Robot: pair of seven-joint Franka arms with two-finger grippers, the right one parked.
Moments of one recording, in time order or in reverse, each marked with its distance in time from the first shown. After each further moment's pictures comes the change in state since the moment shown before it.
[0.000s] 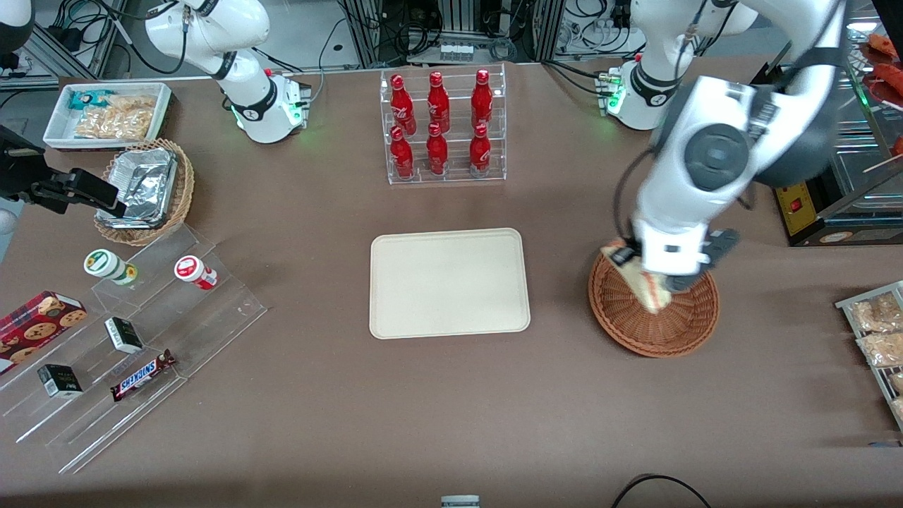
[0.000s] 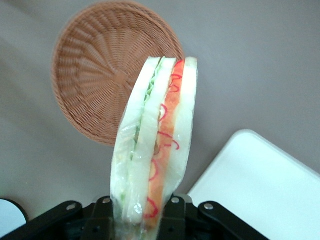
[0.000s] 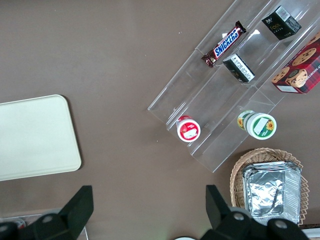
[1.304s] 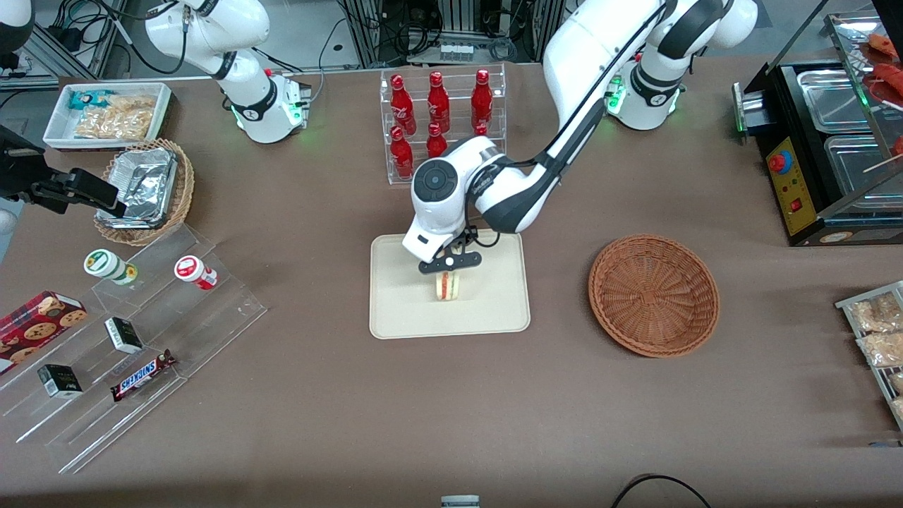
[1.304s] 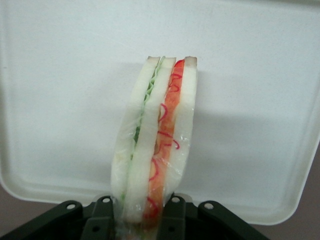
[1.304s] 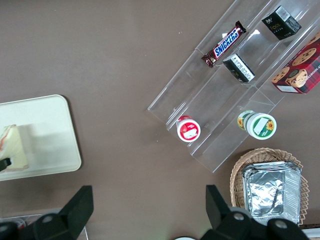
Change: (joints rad) arm -0.421 0.525 -0.005 0.215 -0.003 0.395 0.017
